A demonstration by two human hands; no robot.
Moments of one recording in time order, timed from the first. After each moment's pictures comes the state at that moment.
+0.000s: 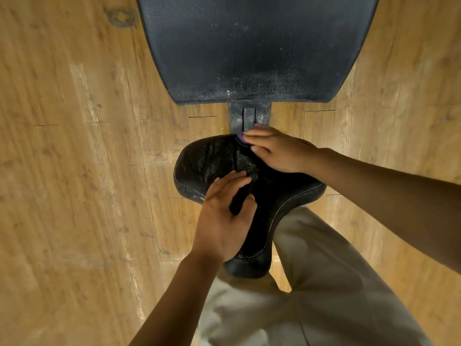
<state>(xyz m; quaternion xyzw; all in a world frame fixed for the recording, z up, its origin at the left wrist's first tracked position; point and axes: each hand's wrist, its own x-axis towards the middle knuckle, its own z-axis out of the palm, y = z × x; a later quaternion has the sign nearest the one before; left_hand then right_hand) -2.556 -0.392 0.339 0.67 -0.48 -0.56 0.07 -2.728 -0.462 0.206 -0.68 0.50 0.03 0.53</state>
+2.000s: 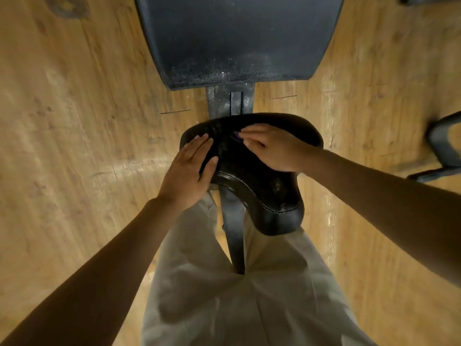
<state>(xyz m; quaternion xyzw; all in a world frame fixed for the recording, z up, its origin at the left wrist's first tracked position) -2.436 -0.420 0.250 0.49 -0.73 -0.47 -0.01 -2.654 -0.439 0.310 -0.57 0.63 0.13 0.51</state>
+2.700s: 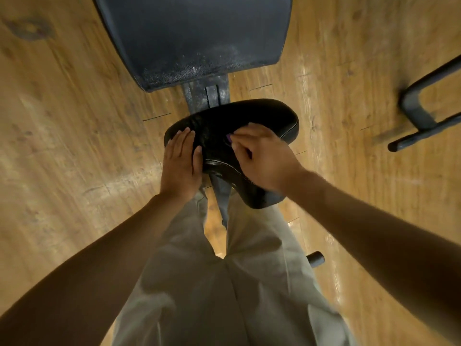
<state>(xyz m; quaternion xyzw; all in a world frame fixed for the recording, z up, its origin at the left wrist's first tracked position) -2.446 -0.406 0.244 0.51 -0.73 -0.44 0.03 -2.617 -0.388 0.368 -0.58 0.74 0.05 0.33</state>
